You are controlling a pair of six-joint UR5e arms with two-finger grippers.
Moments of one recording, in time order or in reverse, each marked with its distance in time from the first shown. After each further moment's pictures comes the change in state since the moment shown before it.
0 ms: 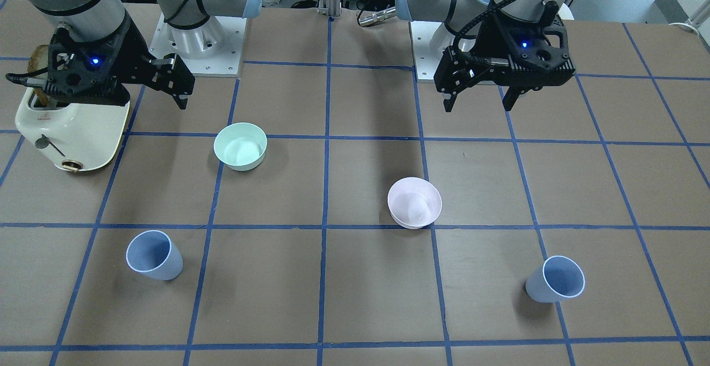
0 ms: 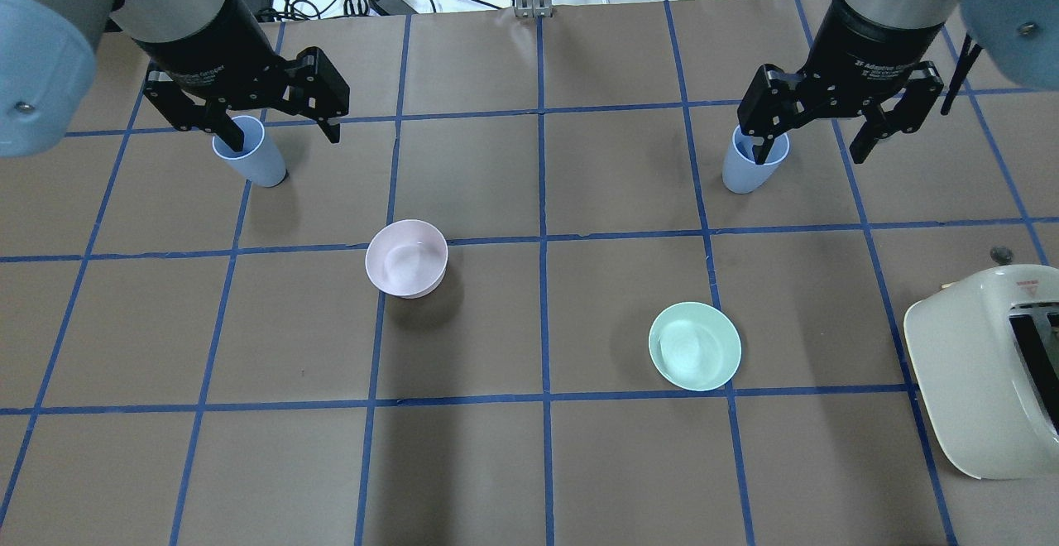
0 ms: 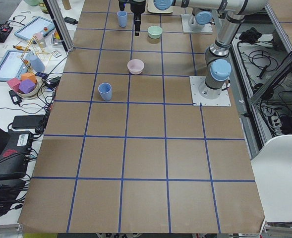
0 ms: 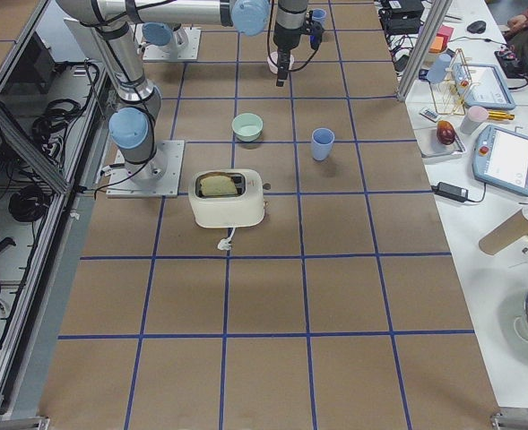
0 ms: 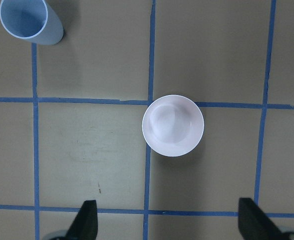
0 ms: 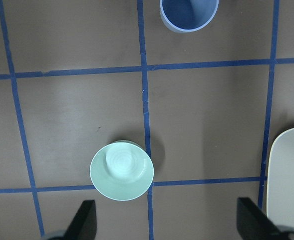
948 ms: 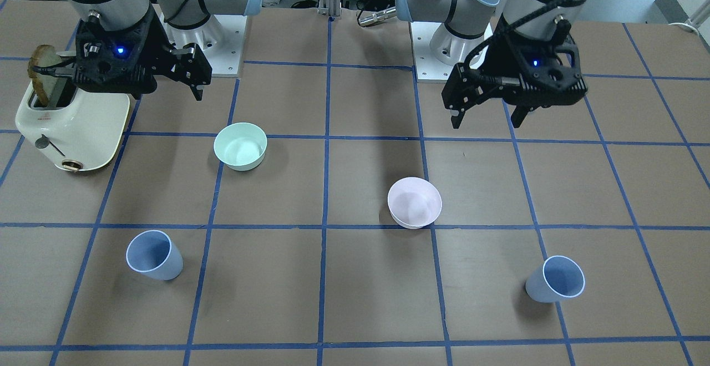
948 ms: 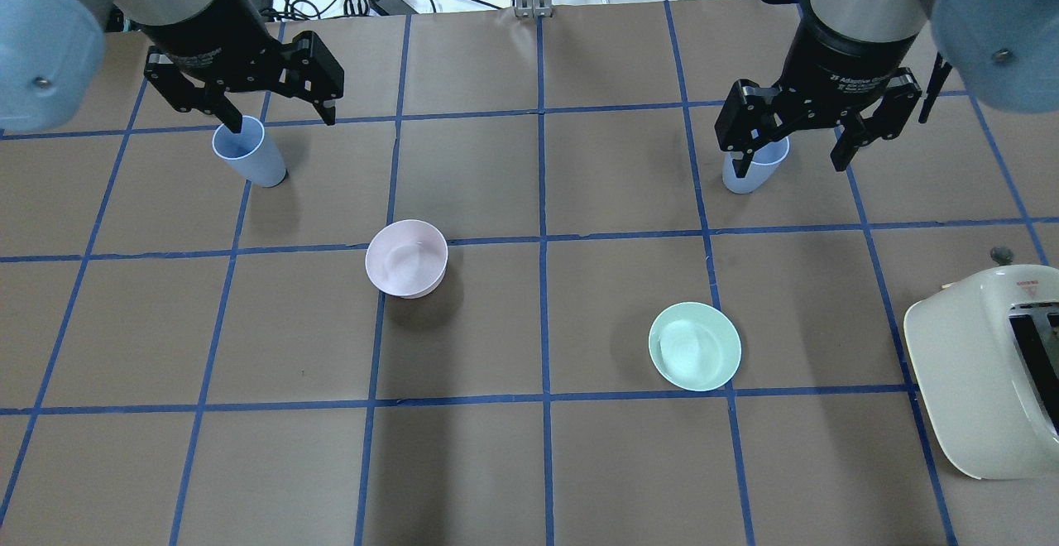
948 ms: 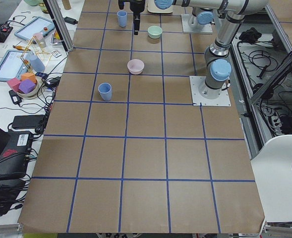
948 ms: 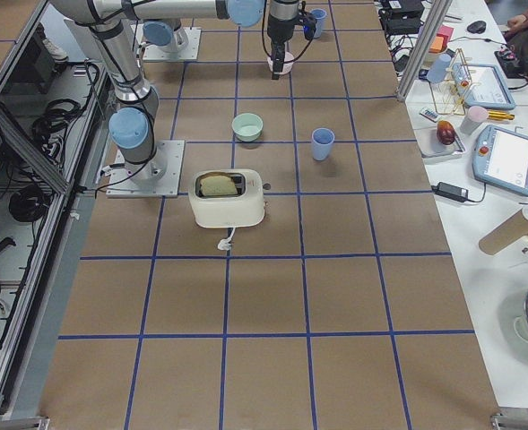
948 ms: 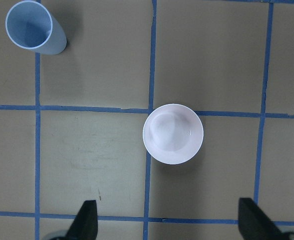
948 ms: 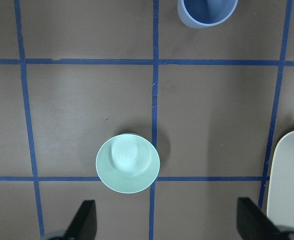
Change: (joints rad) left arm 0.025 -0.077 0.025 0.068 0.000 0.061; right arm 0.052 -0.012 0.010 0.001 -0.012 -0.008
